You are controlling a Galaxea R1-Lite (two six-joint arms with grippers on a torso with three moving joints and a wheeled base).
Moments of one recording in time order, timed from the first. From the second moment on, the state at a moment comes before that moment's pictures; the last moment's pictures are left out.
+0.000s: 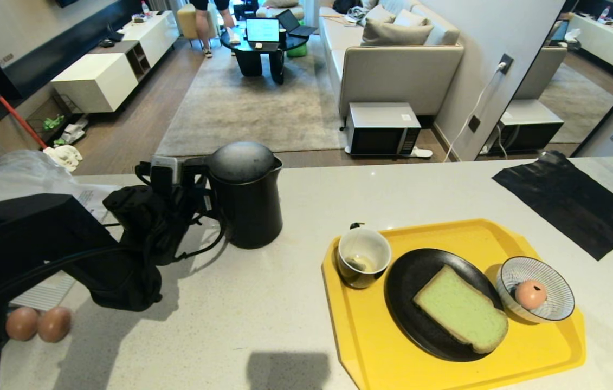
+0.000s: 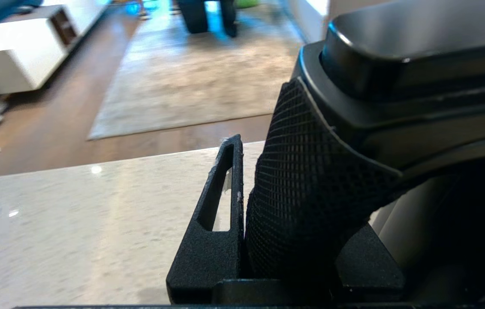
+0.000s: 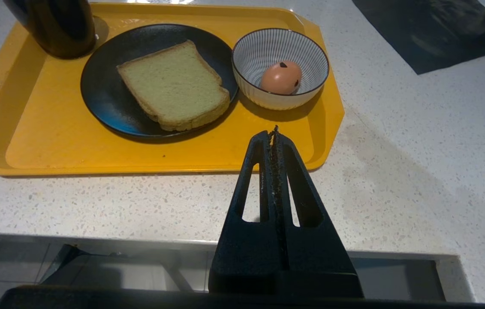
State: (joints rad) left arm -0.20 2.21 -0.98 -1.53 0.09 0.13; right arm 0.01 0.00 0.00 0.01 0.01 -0.04
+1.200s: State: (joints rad) left arm -0.21 2.21 -1.00 -1.52 0.07 0.06; right arm 0.01 0.00 0.00 0.01 0.01 -0.04
